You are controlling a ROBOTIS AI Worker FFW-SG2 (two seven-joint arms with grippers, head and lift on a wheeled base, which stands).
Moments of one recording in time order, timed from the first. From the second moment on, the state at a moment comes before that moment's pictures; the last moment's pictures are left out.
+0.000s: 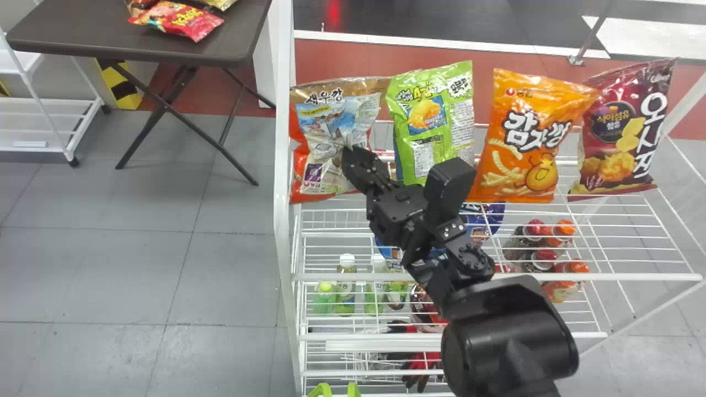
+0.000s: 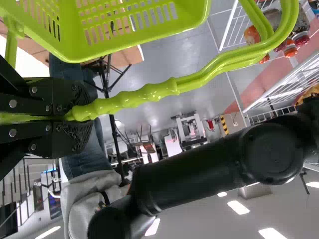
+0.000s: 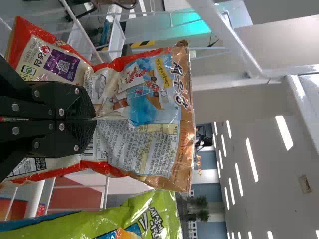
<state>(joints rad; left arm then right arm) 0.85 0.06 -0.05 -2.30 0.12 1.17 -1.23 0.09 0.00 0.19 -1.62 -0.08 0.03 0.34</state>
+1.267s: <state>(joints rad) 0.83 0.05 -0.06 -2.32 0.12 1.18 -1.22 0.79 -0.12 -0.15 -2.59 -0.26 0.96 0.49</state>
